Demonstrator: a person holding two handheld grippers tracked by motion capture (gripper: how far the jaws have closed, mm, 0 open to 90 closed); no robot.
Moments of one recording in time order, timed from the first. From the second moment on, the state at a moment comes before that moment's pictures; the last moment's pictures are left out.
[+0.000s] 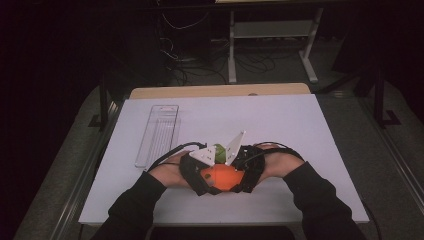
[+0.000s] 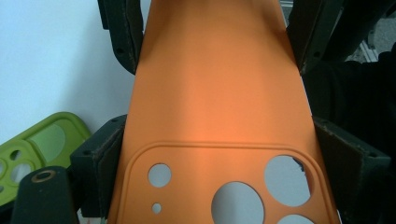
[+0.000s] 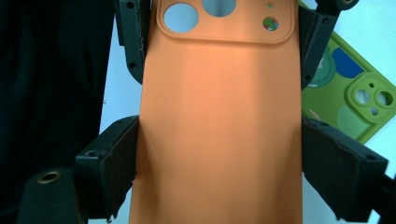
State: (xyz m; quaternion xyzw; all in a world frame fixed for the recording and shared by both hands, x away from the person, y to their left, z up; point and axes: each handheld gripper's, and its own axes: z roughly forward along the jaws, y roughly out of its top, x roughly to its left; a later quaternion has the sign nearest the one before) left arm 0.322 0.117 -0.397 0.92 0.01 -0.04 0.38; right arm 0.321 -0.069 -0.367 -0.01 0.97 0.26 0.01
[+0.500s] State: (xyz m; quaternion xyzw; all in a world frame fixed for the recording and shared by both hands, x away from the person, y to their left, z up) left arm 0.326 0.121 -0.395 0.93 0.03 -0.05 0.37; right arm 0.324 -0.072 -0.367 0.00 0.96 0.27 0.01
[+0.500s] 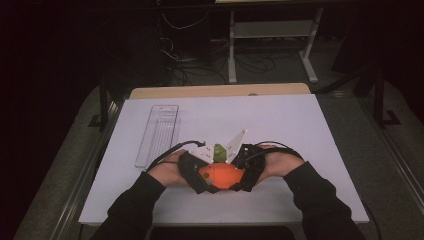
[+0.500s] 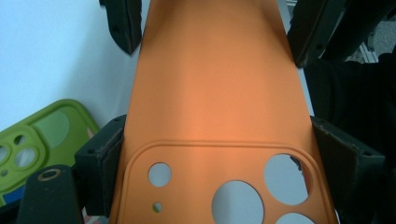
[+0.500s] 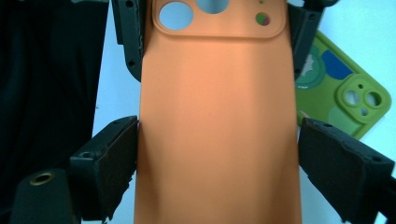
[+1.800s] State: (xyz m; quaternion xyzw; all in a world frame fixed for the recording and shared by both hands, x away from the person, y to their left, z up) left arm 0.343 0.150 -0.389 0.90 0.24 0.05 0.36; right arm 0.313 -0.161 -0.395 0.33 0.85 0.39 0.11
